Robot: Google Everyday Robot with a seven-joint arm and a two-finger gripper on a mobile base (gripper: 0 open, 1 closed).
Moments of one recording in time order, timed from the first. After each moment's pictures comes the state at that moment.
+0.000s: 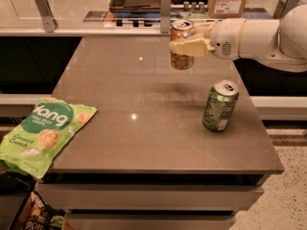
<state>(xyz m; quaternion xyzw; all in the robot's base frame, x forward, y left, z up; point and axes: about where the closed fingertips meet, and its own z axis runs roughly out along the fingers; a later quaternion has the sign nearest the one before) 0.645 -0.083 0.969 -0.42 0.66 0.27 0.56</state>
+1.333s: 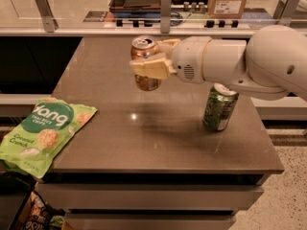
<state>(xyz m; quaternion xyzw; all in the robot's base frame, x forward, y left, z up) 0.559 0.011 0.967 -0.42 0.66 0.28 0.56</state>
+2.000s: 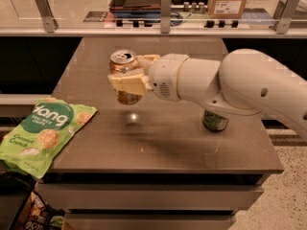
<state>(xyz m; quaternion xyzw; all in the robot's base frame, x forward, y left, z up) 0.534 0.059 0.948 -0.40 0.67 0.29 0.56</state>
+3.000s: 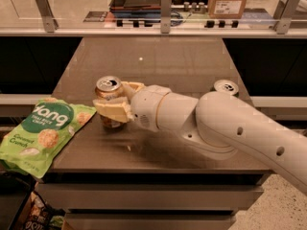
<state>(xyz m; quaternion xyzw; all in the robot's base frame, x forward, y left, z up) 0.506 0.098 0.898 -0.37 0.66 0.32 0.57</state>
